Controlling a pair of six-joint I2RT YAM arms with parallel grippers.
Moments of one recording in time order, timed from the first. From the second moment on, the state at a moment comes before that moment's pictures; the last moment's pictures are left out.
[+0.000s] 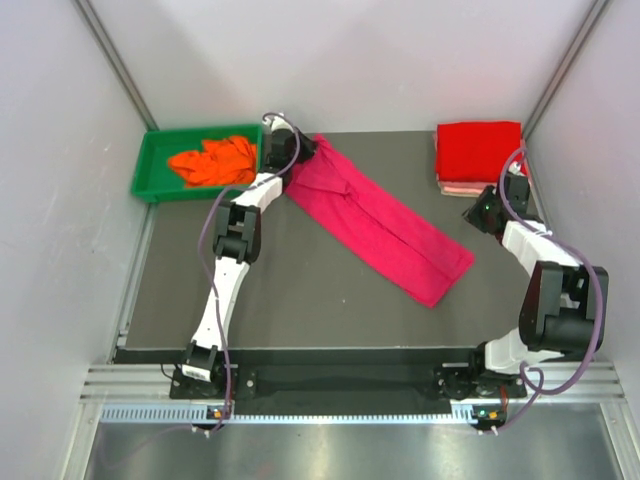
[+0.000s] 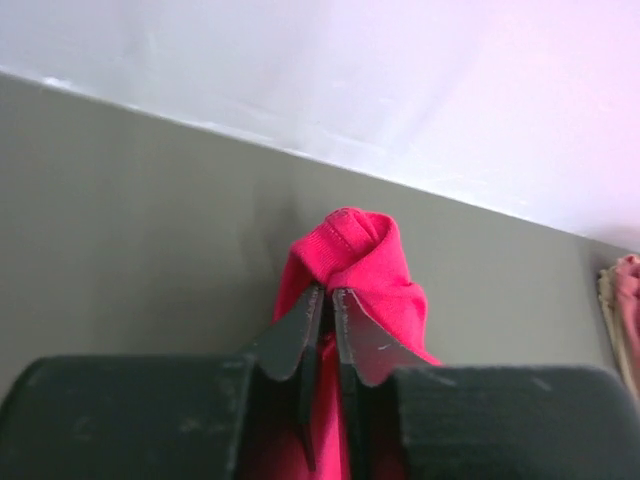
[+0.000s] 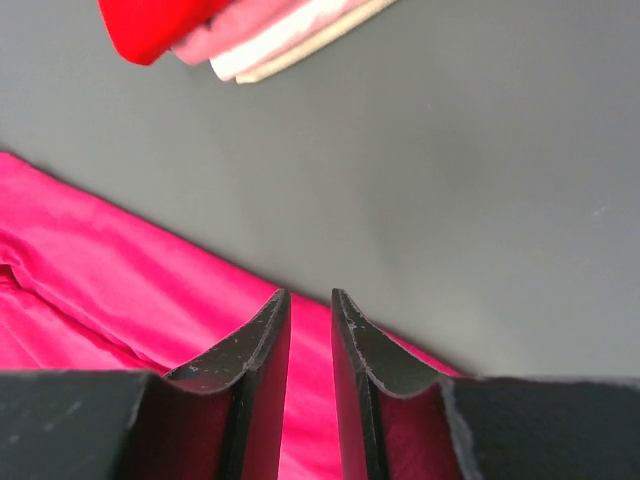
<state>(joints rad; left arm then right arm) -0.24 2.86 2.43 0.22 0.11 -0.71 -0.13 1.50 0.91 -0.14 -0.07 0.52</state>
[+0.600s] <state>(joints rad) -0.23 2.29 2.11 -0.15 0.24 -0.49 -0.12 1.35 0.93 -0.33 -0.11 0.48</state>
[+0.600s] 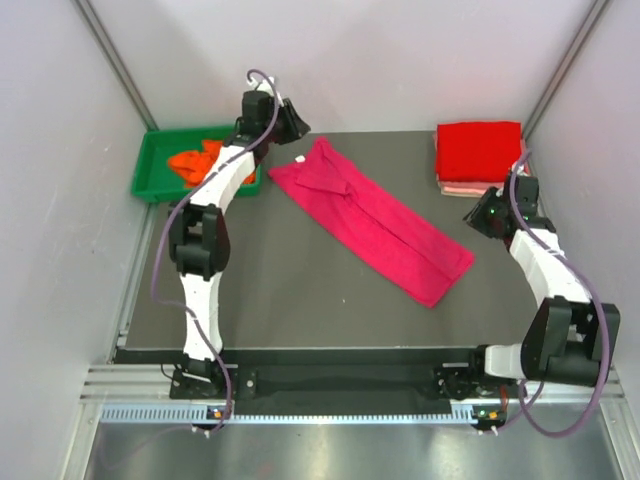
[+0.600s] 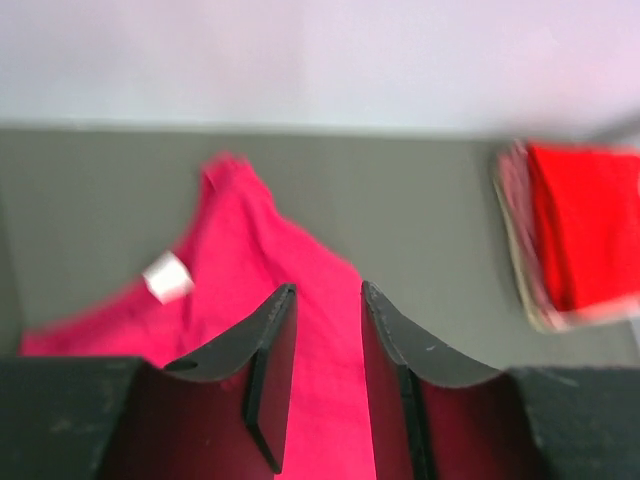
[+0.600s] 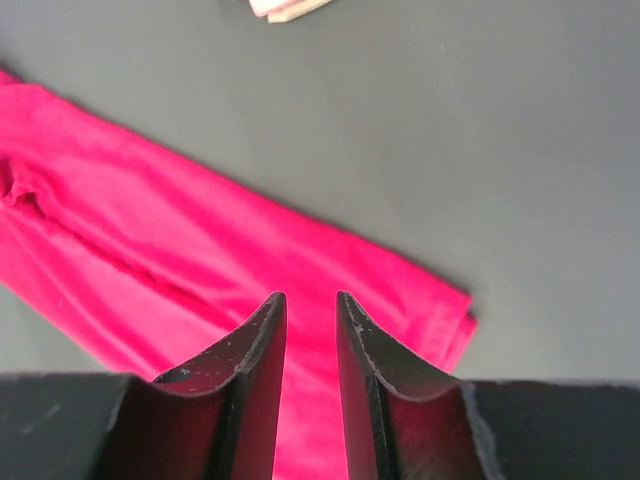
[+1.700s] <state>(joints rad) -1.07 2.01 1.24 0.20 0.17 -0.96 -0.11 1.04 0.92 -0.57 -0.09 0.43</state>
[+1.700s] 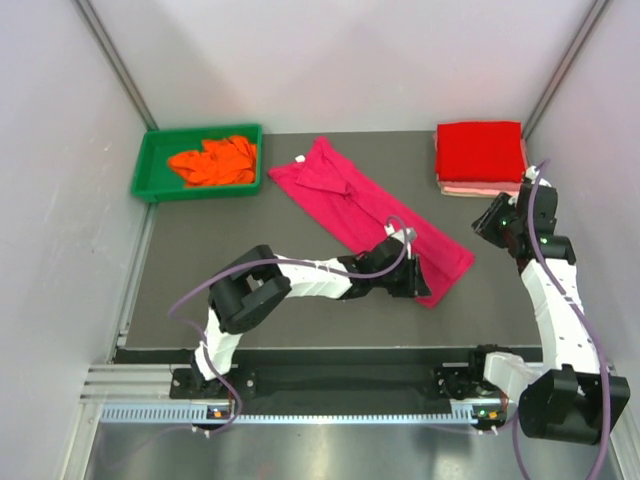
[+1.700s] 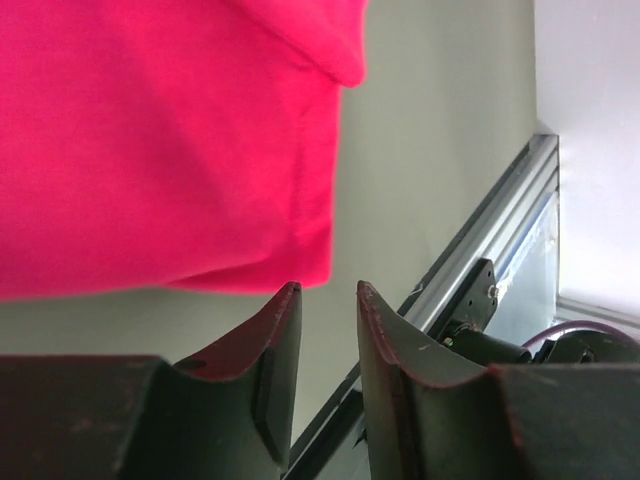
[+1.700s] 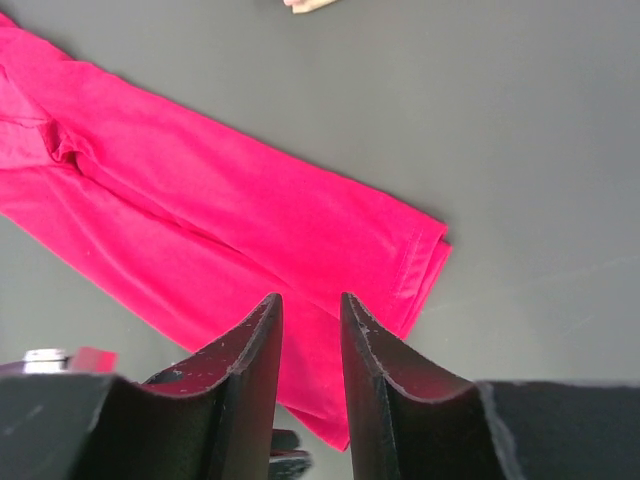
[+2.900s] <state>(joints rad) -1.16 2.00 1.27 0.13 0.04 -1.00 -0.12 0.97 0.92 -0.57 -0.08 0.42</state>
